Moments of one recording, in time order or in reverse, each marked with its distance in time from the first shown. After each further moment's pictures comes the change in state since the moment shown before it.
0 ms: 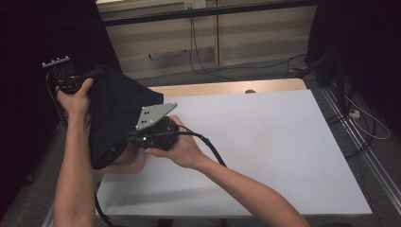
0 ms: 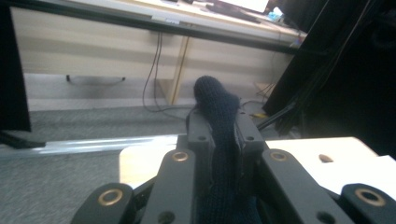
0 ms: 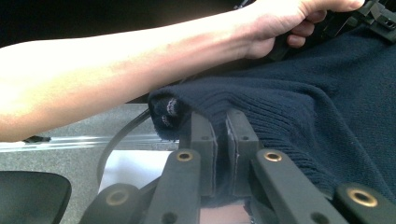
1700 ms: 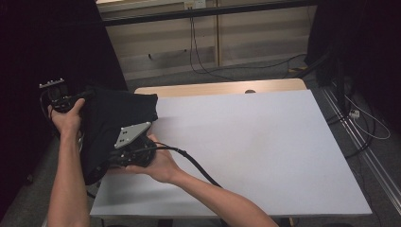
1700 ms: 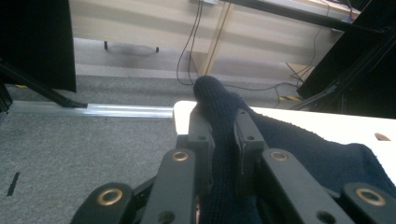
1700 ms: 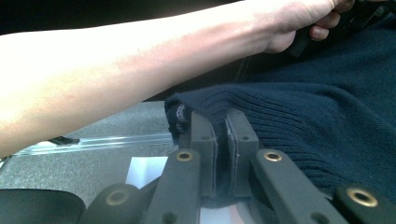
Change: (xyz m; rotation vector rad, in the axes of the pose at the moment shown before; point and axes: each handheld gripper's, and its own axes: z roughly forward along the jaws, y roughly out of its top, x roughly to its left) left arm 0.058 -0.050 -0.016 0.091 0.124 -0.044; right arm 0.024 -0.027 0.076 0.021 0.096 0.080
